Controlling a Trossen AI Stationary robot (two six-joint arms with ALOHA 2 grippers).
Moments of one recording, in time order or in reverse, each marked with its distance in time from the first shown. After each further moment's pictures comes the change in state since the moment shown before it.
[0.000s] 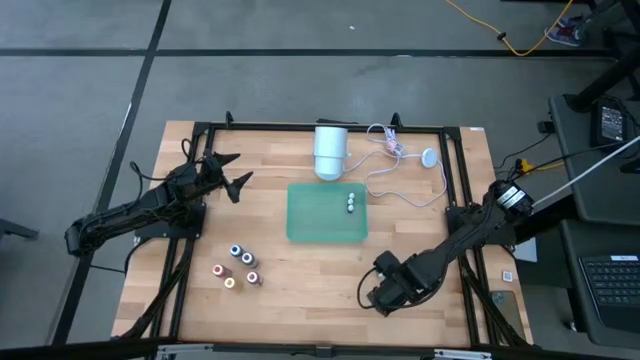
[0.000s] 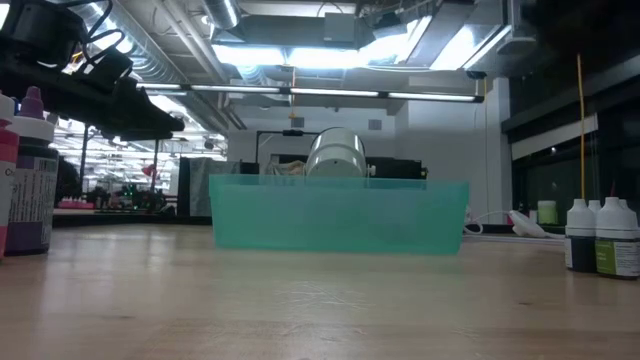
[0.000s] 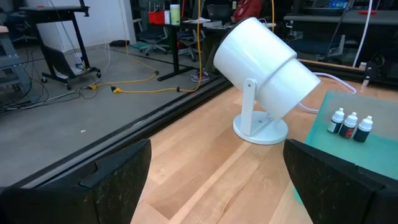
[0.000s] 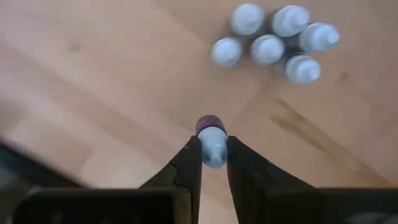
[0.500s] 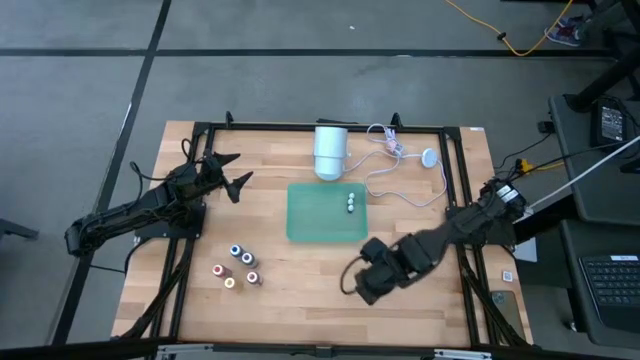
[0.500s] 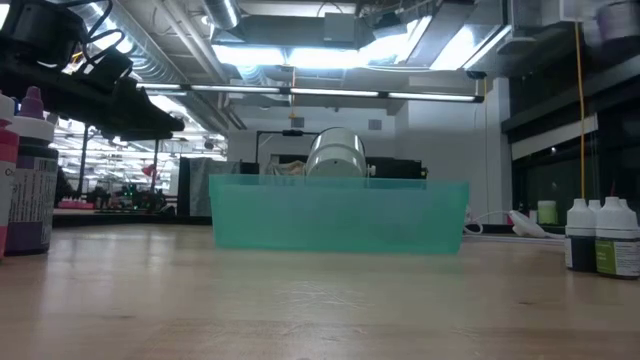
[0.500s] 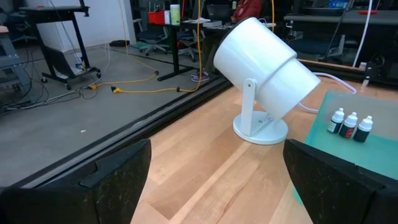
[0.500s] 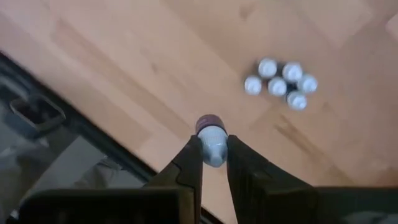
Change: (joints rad) left arm 0.000 0.000 0.000 0.000 0.000 0.000; right arm -0.118 0.037 0.376 -0.279 -0.009 -0.197
